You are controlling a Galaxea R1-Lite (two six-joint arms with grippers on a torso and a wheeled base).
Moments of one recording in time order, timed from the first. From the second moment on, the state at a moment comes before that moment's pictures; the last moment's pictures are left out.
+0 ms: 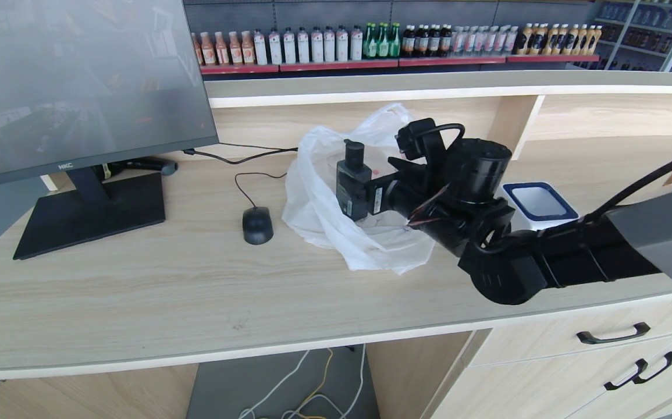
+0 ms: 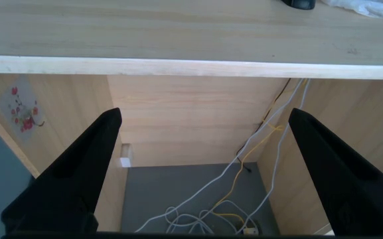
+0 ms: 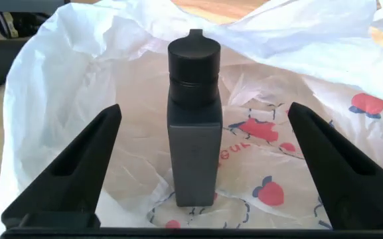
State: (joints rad) left arm 0.00 0.00 0.00 0.00 0.00 0.00; right arm 0.58 2.08 -1.27 -0.95 -0.05 -0.08
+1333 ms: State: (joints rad) left arm 0.00 0.00 0.00 0.00 0.00 -0.01; right arm 0.57 1.68 -0.63 -1.53 -0.05 -0.01
